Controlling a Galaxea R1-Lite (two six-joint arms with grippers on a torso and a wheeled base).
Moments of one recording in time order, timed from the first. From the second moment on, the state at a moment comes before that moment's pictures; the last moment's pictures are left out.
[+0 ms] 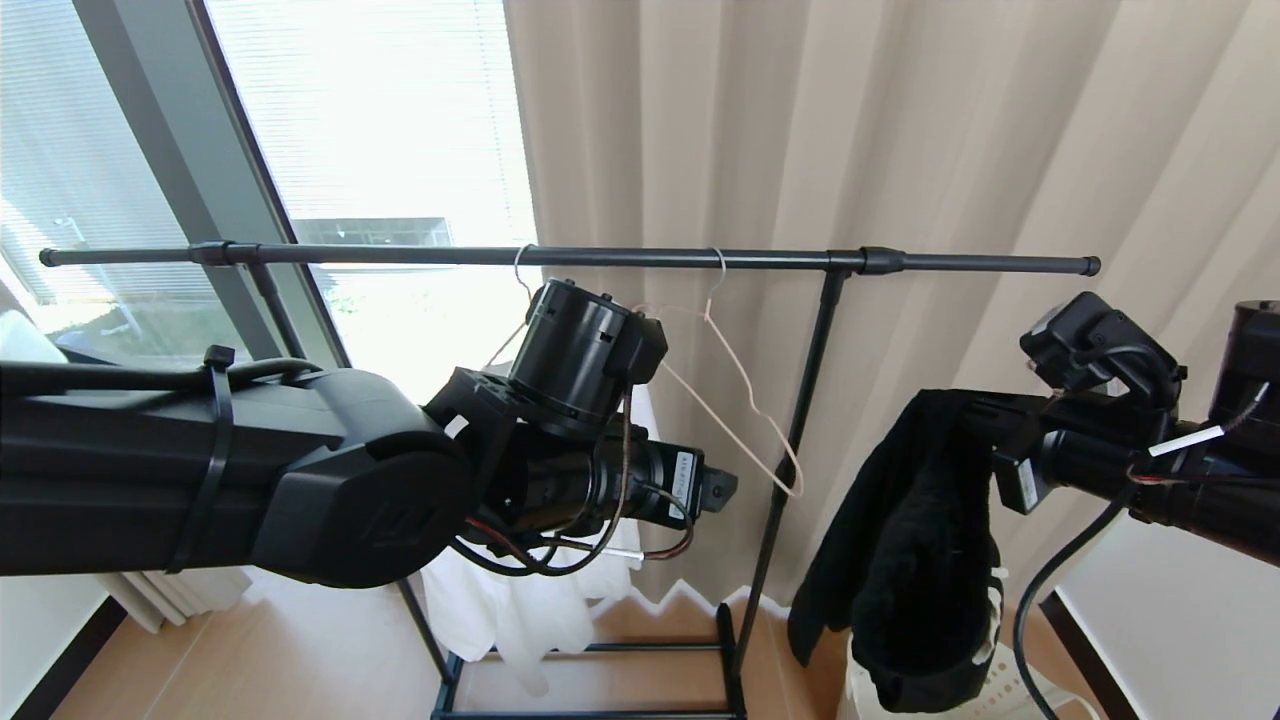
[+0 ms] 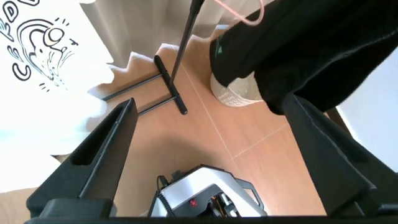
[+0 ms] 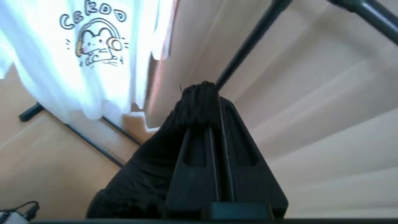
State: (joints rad) left arm -0.79 1.88 -1.24 -0.02 0.11 -0.29; right arm 0.24 1.49 -0.63 -0.58 0.14 -0.40
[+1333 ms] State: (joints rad) left arm -0.73 2.02 -1.49 0.02 0.14 -0.33; right arm 0.15 1.57 -0.66 -0.64 0.05 -0.44
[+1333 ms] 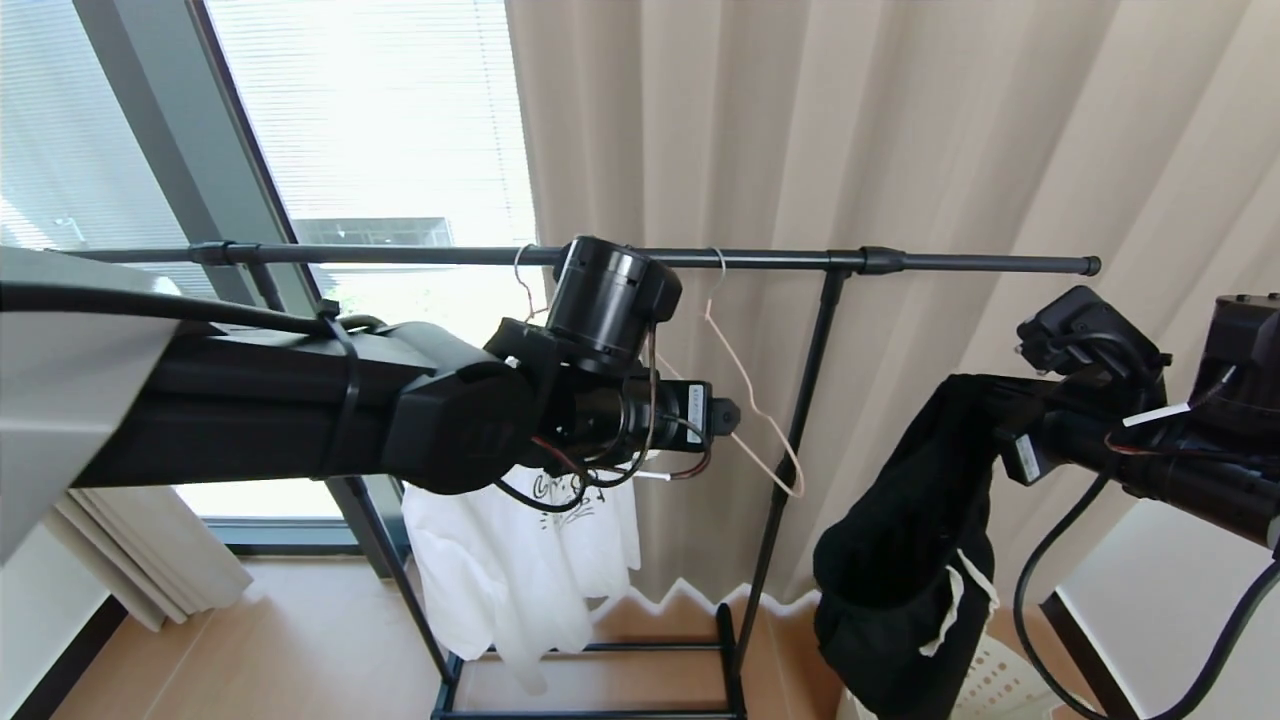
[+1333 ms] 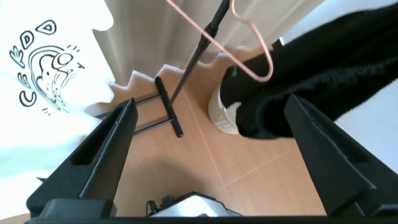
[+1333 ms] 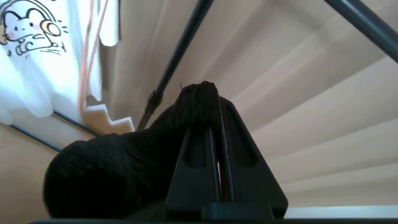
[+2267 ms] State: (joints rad) left arm -0.70 2.33 -1.96 0.22 0.20 -0.32; right arm 0.15 1.64 -0.70 -0.75 -0.03 -0.41
